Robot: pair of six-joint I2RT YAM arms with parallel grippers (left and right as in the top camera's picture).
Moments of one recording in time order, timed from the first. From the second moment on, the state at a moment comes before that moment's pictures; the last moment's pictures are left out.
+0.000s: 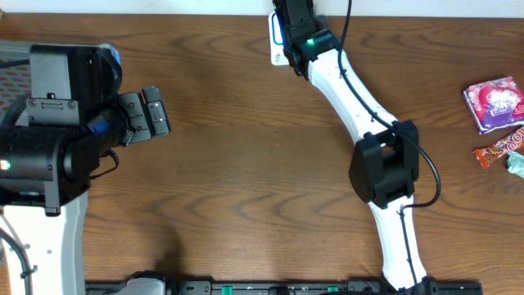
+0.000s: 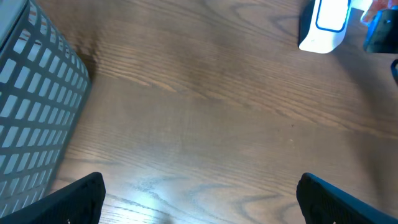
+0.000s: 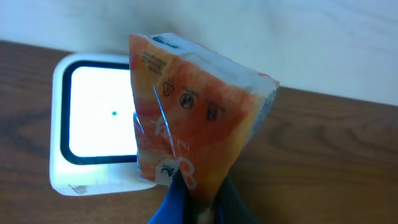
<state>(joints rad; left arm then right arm) -0.07 1.33 1.90 -1.49 -0.04 -0.27 0.44 2.39 2.21 -0.61 0.54 0.09</state>
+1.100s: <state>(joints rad) -0.07 1.33 1.90 -1.49 -0.04 -0.27 -0.45 2.34 2.21 -1.39 0.46 0.46</state>
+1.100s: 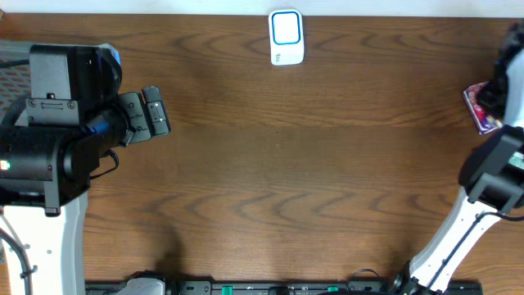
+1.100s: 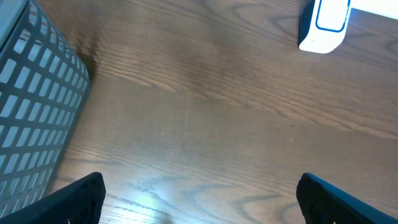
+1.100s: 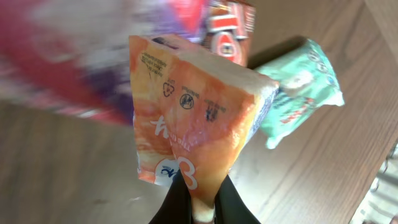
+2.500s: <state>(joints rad) -0.07 1.33 1.90 -1.50 -0.04 -0.27 -0.44 1.65 2.05 -1.48 -0.19 0.28</state>
